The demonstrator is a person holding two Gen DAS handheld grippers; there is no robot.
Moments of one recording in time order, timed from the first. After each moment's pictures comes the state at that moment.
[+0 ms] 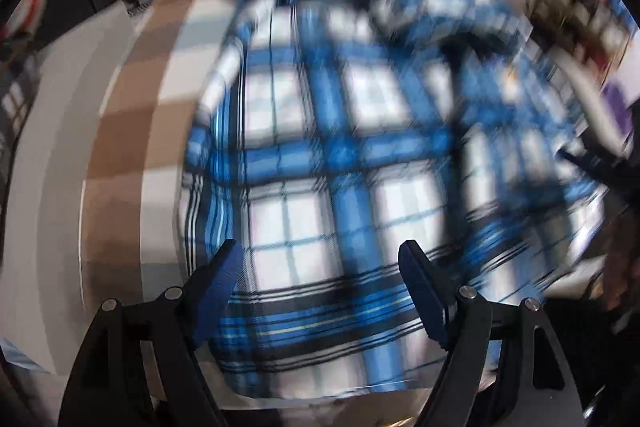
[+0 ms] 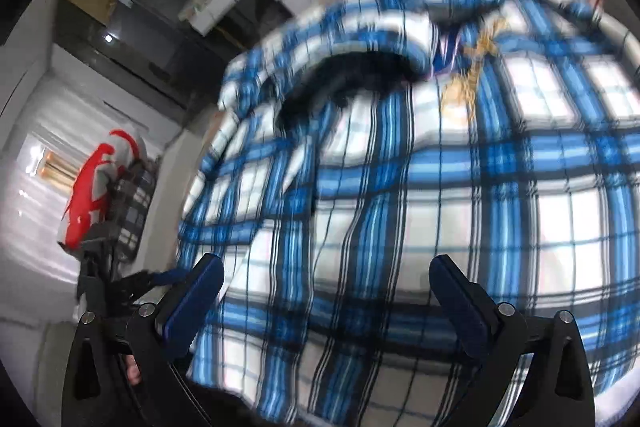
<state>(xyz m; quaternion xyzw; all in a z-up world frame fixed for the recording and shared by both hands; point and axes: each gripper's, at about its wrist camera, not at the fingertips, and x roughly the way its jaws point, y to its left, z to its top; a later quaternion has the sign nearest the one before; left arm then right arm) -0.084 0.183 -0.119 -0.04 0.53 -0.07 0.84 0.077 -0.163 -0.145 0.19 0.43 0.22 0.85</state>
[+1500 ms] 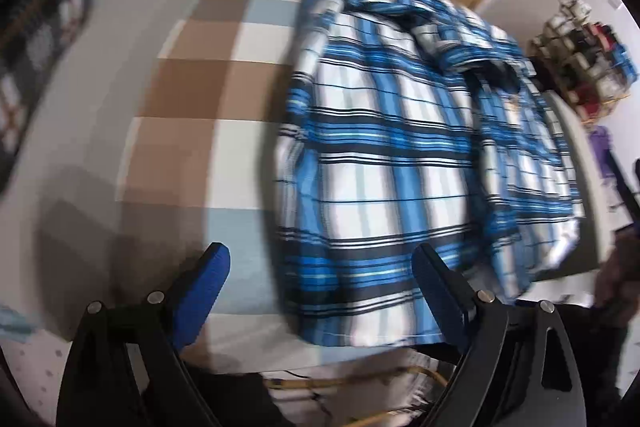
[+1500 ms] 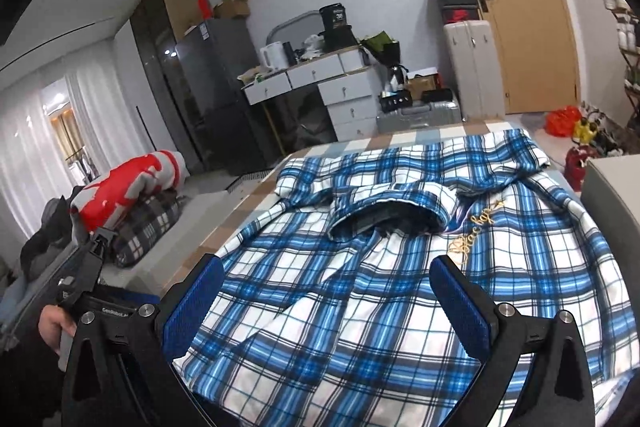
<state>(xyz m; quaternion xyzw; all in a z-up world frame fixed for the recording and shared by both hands) -0.103 0.243 -0.117 -0.12 0.54 -0.09 0.83 0.003 -0.151 -0.075 0.10 0.23 0.24 0.94</state>
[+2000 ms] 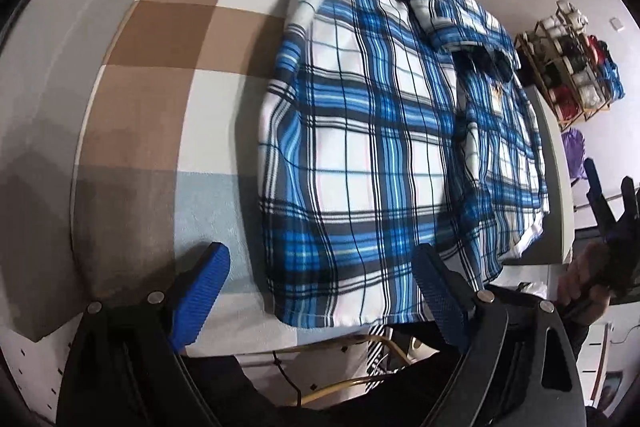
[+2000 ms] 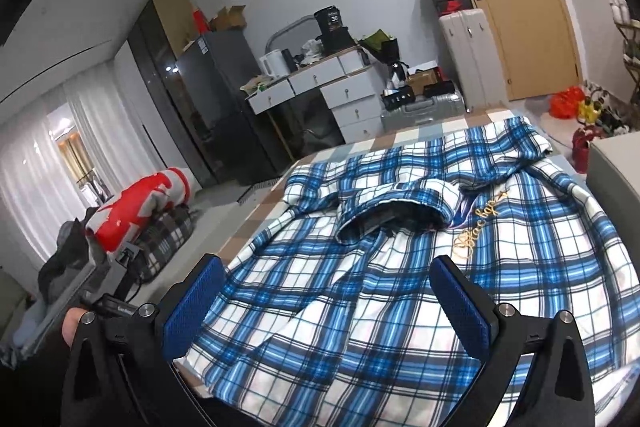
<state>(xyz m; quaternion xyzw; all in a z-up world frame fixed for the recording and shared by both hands) -0.097 0.244 -0.130 -0.18 0.60 -0.12 0.77 0.004 -0.160 -0.072 0.13 0.23 0.26 0.93</state>
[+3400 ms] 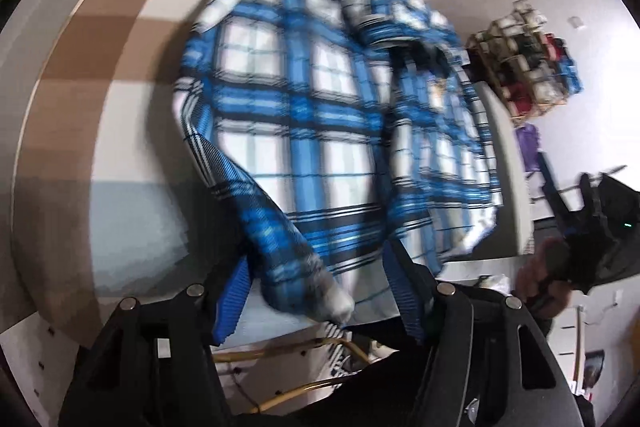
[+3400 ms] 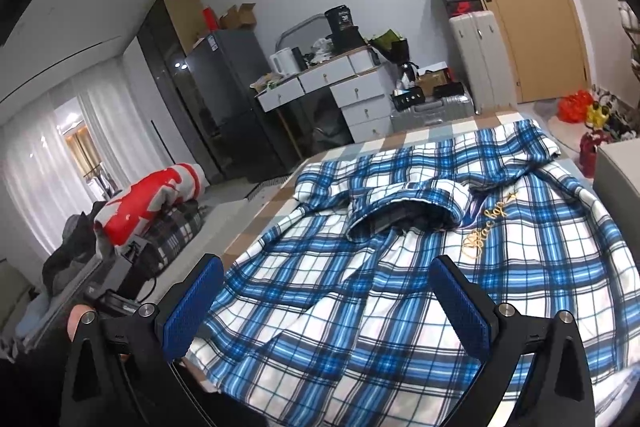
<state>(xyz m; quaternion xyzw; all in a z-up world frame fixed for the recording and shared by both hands) -0.097 0.215 -0.114 -0.23 0.56 -0.21 0.77 -0.001 -0.155 -0.072 0.13 0.23 0.27 0.93</state>
